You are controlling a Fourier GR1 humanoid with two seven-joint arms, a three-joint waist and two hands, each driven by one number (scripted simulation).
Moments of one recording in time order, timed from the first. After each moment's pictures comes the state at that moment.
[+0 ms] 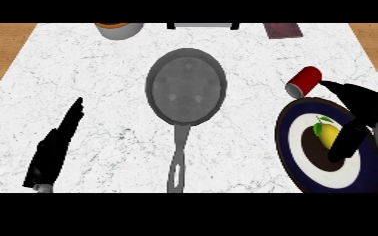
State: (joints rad) left arm 0.08 0.34 -0.10 -1.58 -0.05 0.11 0.11; right arm -0.35 -0.76 0.29 -1.61 0.22 0.51 0.89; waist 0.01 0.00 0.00
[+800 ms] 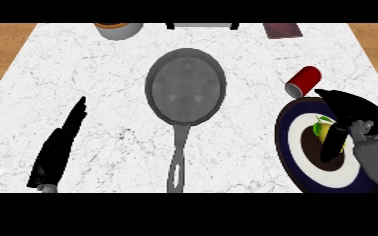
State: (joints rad) left arm 0.08 0.29 -0.09 -1.62 -0.11 0.10 0.15; right arm -0.35 -0.65 0.29 -1.49 0.39 0.57 0.90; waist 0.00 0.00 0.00
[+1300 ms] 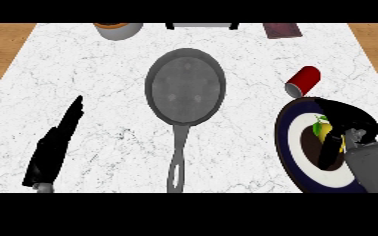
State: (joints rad) left arm 0.08 0.28 -0.04 -1.62 -0.12 0.05 0.15; right arm -0.29 -0.58 0.25 -1.44 0.53 0.59 0.86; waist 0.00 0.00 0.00
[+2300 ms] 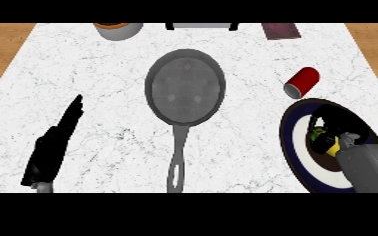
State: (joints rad) left arm 0.08 0.23 0.01 -1.64 -0.16 -0.01 0.17; right arm -0.26 -0.46 0.13 -1.26 0.71 0.47 0.61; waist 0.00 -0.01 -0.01
